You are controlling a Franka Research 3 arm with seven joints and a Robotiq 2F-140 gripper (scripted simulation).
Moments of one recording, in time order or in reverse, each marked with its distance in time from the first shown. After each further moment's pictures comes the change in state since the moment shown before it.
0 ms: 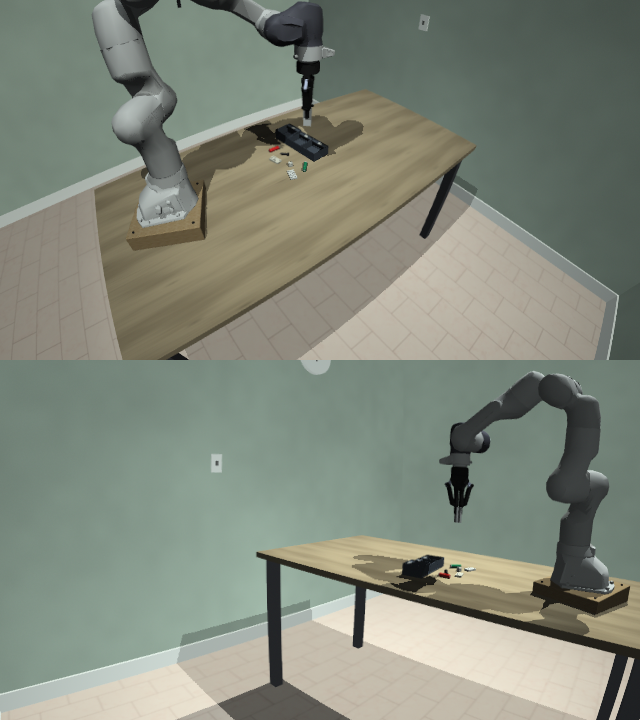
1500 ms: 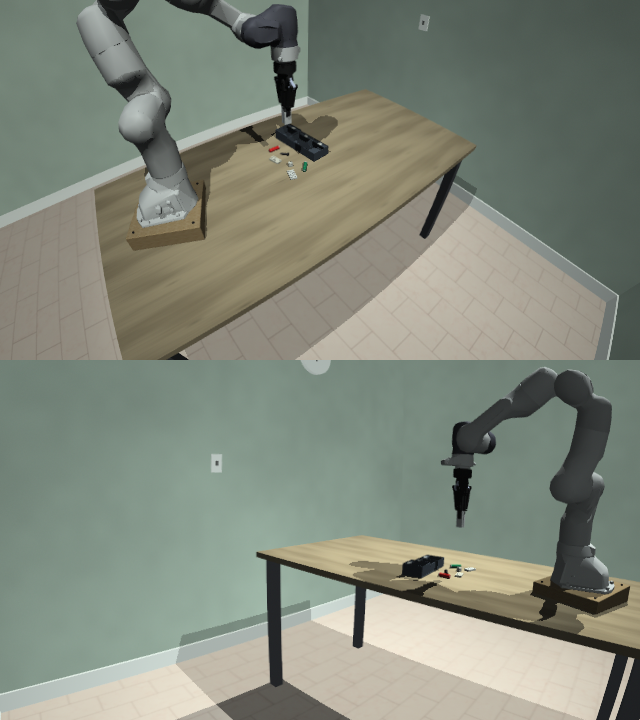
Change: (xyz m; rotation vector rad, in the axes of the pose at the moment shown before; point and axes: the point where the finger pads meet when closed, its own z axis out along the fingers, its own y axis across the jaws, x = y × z) arm -0.079 -0.019 0.010 -0.010 0.002 -0.705
